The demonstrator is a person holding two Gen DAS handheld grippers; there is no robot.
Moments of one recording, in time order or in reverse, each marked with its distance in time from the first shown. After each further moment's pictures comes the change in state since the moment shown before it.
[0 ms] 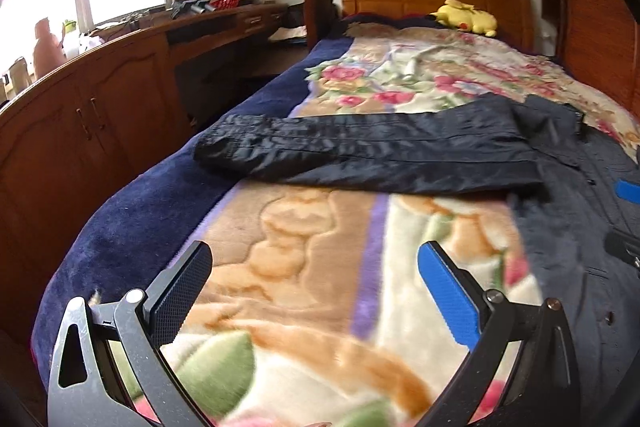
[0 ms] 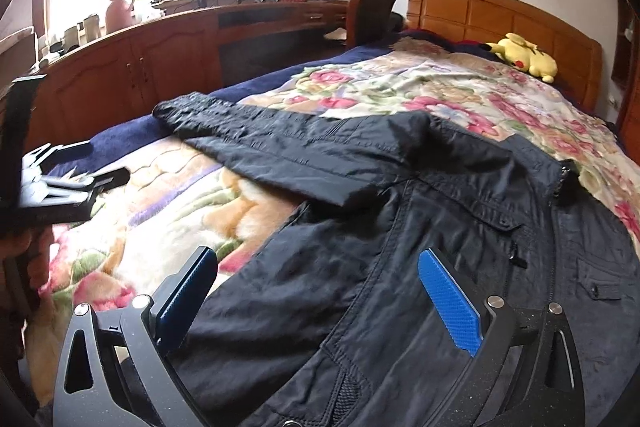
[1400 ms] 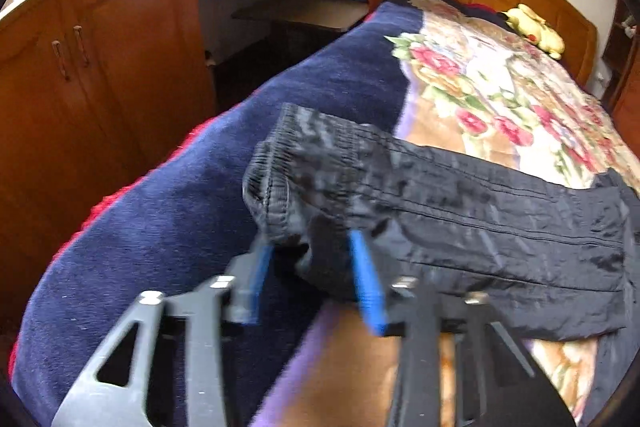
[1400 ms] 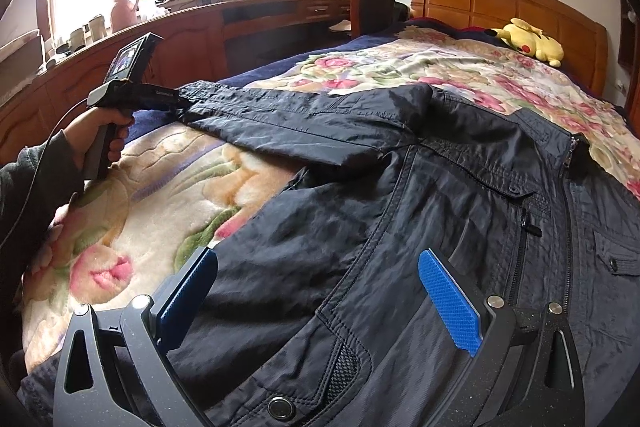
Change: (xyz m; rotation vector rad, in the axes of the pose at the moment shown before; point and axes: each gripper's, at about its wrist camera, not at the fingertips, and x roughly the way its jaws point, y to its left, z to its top) left arm 0.160 0.108 0.076 -0.214 0.194 -0.035; right arm 0.015 -0.011 -0.021 0.020 -0.001 0.041
